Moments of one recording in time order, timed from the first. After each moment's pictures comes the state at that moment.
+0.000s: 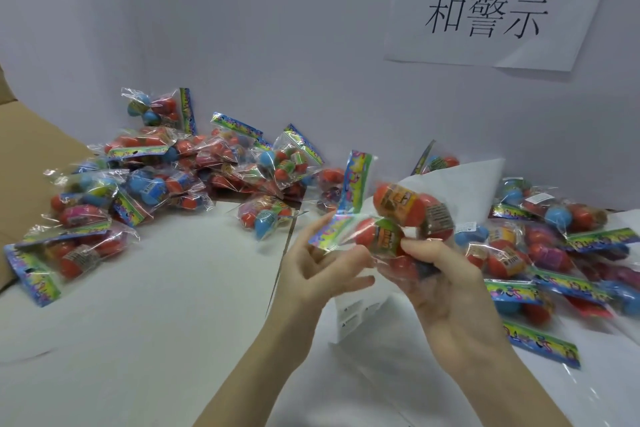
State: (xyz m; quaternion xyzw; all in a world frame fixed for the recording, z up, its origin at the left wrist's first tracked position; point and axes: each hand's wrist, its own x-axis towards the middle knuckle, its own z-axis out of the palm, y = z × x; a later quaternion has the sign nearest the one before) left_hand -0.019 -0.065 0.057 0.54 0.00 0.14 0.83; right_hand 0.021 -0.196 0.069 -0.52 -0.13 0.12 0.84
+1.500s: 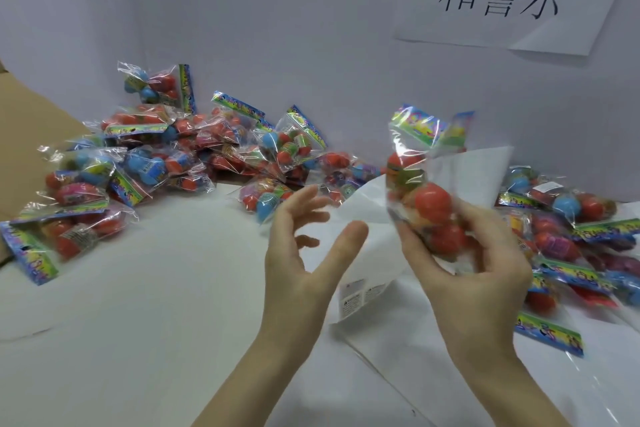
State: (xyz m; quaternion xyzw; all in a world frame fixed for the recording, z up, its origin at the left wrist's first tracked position) left_hand -0.030 -0.068 0.055 0.65 0.04 0.31 0.69; right_hand 0.014 -0.193 0.064 -0.74 -0.22 -0.36 0.52
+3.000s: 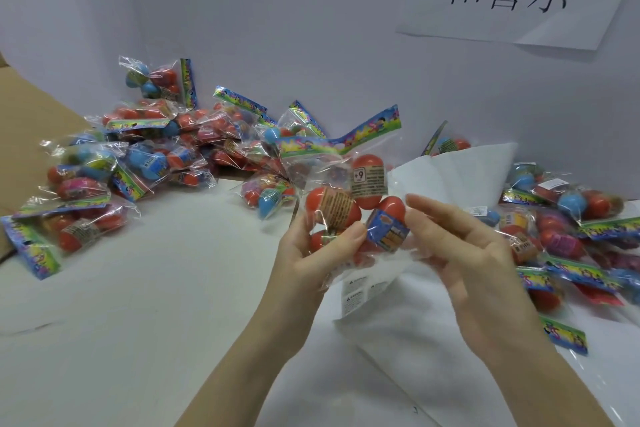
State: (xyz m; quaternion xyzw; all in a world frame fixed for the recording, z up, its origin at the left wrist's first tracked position) left_hand -0.030 -0.059 0.062 0.53 -0.02 0.13 0.83; right_hand 0.018 -0.199 0.079 -0.62 -0.13 0.07 0.77
